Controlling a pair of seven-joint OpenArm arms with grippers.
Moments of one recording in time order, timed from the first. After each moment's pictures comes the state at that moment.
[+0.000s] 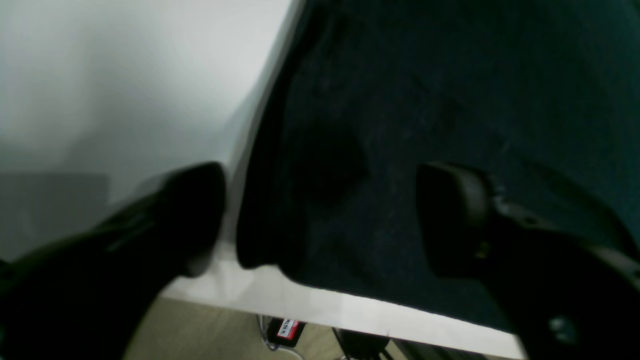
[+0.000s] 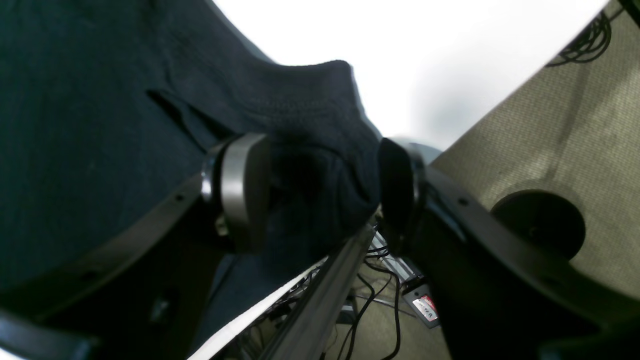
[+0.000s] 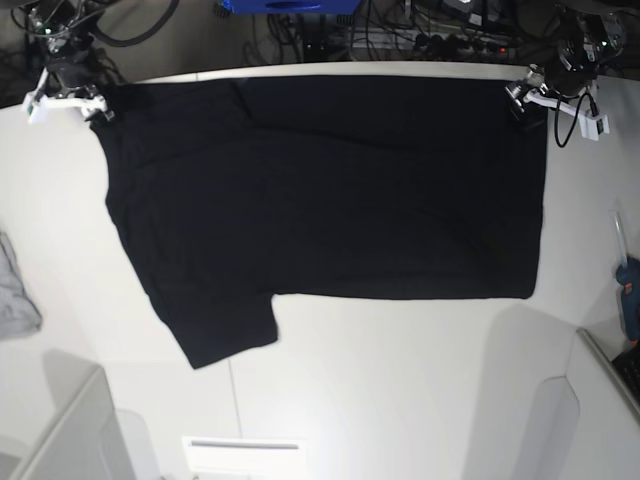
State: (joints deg) left arm 34.5 -14.0 -35.4 99.0 -45.3 -7.3 50.1; right arm -25.2 -5.7 48.1 104.6 34.1 5.0 -54.3
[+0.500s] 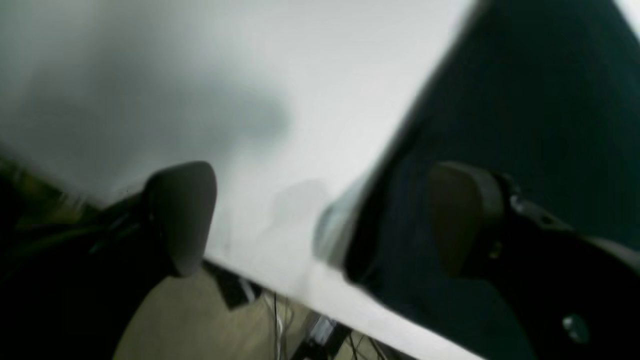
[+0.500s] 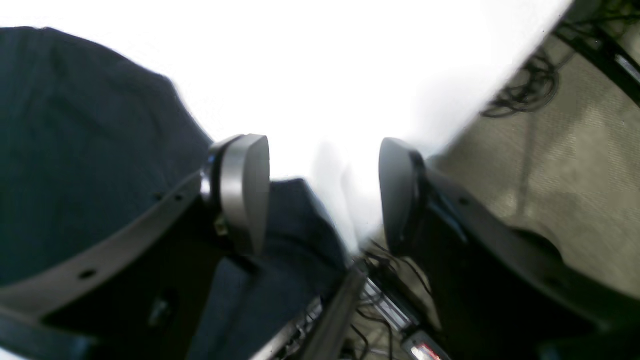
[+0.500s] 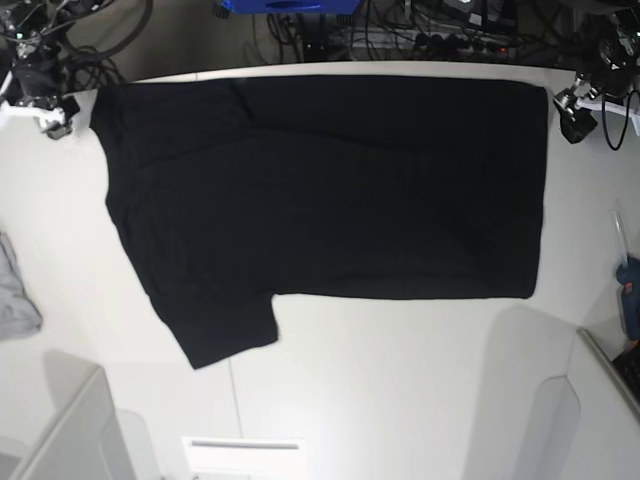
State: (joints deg) left arm 34.0 -13.7 -49.9 105.1 -44.5 -6.1 52.5; right arm -19.6 -2.1 55.0 105.4 33.6 4.9 -54.8
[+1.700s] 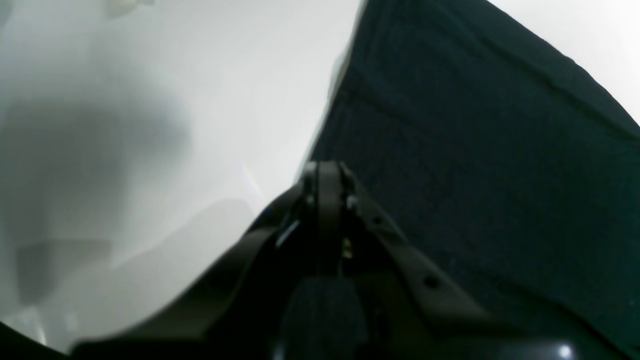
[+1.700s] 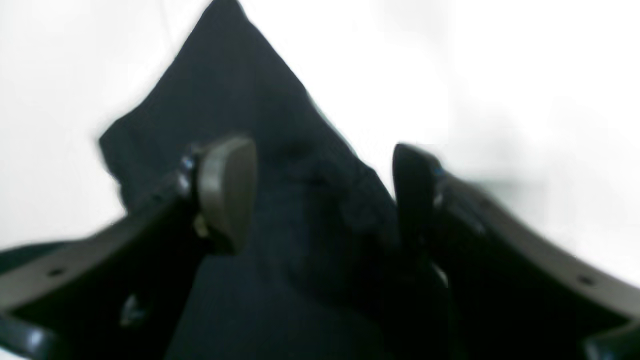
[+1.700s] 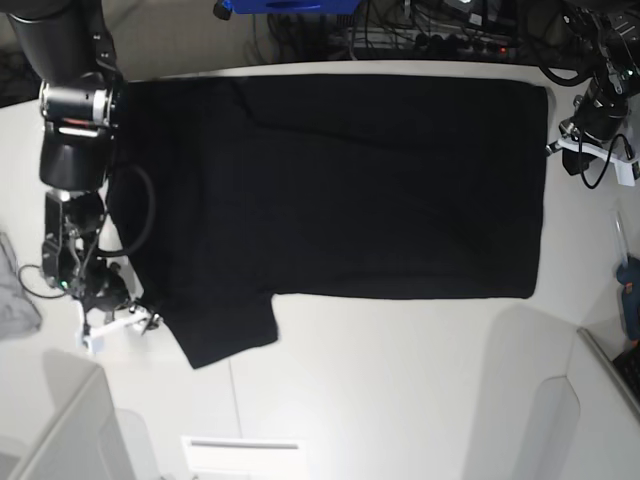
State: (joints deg) left arm 27.2 -16.9 -40.2 107.2 -43.5 -5.8 52.7; right arm 28.1 17.4 4.6 50.5 33.7 4.6 -43.9
